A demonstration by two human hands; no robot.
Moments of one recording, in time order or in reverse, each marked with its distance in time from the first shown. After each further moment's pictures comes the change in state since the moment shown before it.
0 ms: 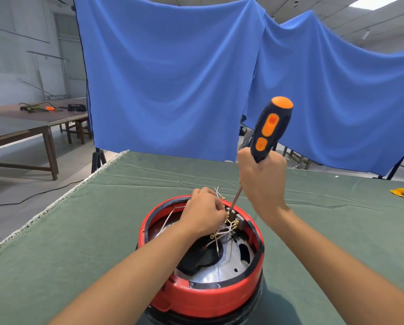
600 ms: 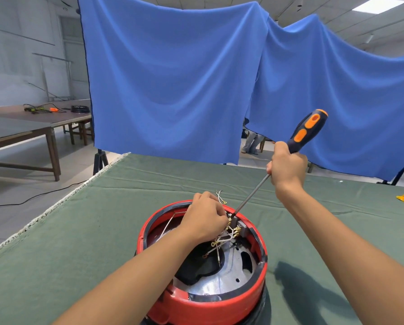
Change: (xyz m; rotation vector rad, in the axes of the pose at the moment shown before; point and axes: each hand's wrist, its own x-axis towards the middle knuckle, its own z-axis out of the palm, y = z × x) left_hand 0.005 -0.003 0.001 -0.023 -0.015 0.000; right_hand 0.051 0.066 -0.006 0.128 0.157 0.620
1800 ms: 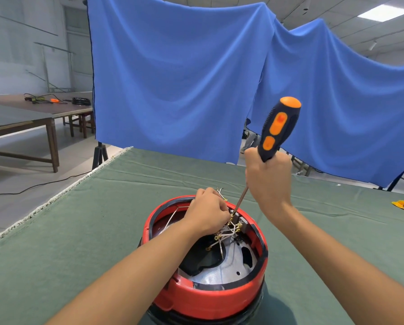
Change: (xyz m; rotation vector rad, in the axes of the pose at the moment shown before) left_hand -0.003 0.002 -0.003 -0.008 -0.012 -0.016; right_hand -0.076 -0.028 0.005 -0.169 -0.213 -0.555
